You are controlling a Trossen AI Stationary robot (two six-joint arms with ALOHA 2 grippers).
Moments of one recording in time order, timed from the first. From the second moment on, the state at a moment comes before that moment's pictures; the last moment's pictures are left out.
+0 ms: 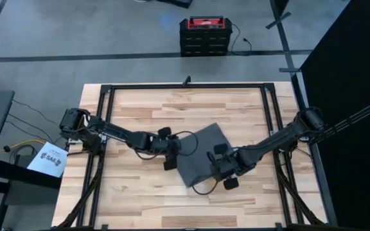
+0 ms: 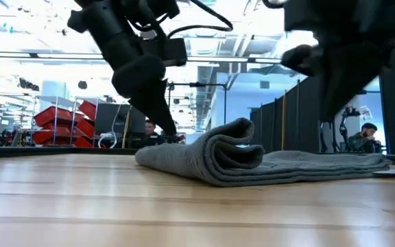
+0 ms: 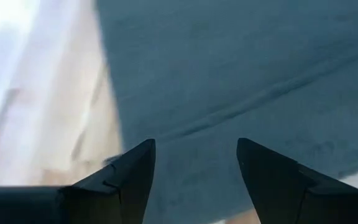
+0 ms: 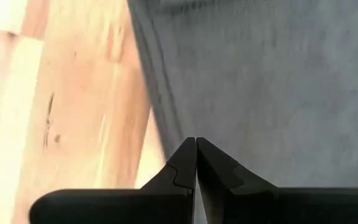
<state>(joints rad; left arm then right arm) -0.16 1.69 0.98 -0.26 -0.28 -0.21 0.44 1.67 1.10 -0.77 0.22 0.18</state>
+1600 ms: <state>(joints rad) 0.14 1.76 0.84 0.21 -0.05 0.13 0.39 1.97 1.05 0.35 0.47 0.23</state>
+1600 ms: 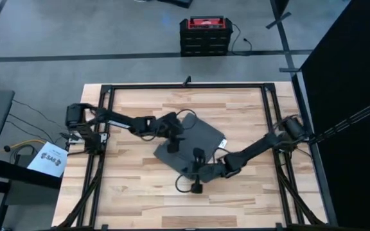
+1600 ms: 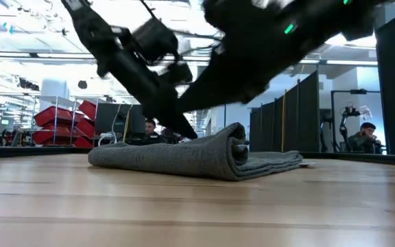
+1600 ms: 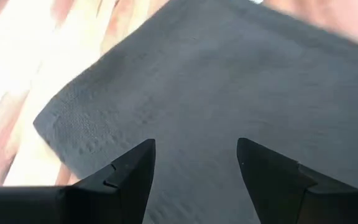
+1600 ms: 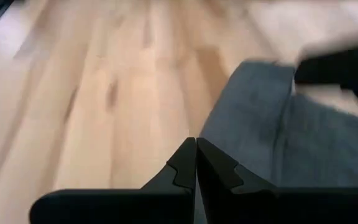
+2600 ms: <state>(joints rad) -0.37 1.72 0.86 -0.33 -0.24 -0.89 0.51 1.84 1.05 -0.25 0.47 0.32</state>
